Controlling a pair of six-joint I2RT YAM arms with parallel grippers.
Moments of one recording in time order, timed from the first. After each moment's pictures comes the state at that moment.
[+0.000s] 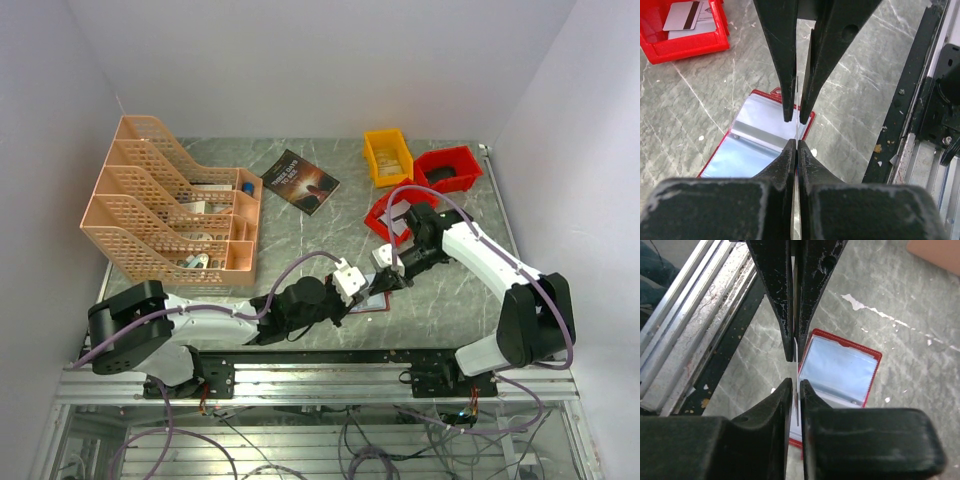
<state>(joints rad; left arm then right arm) -1.23 1.42 0.61 0.56 -0.11 -0.04 0.34 1.46 1.03 -1.21 -1.04 -1.78</state>
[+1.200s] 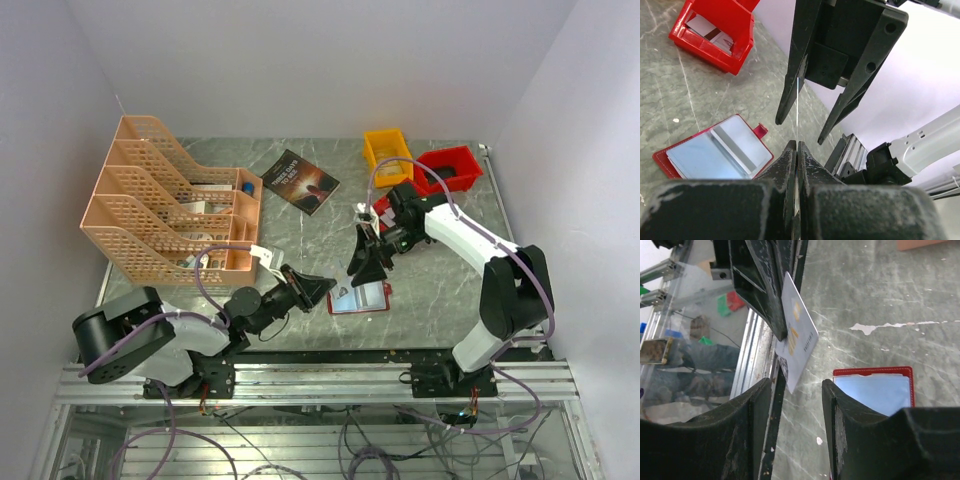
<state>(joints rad) -1.04 1.35 0.20 1.28 -0.13 -0.74 0.38 1.64 1.19 -1.04 -1.23 -0.99</state>
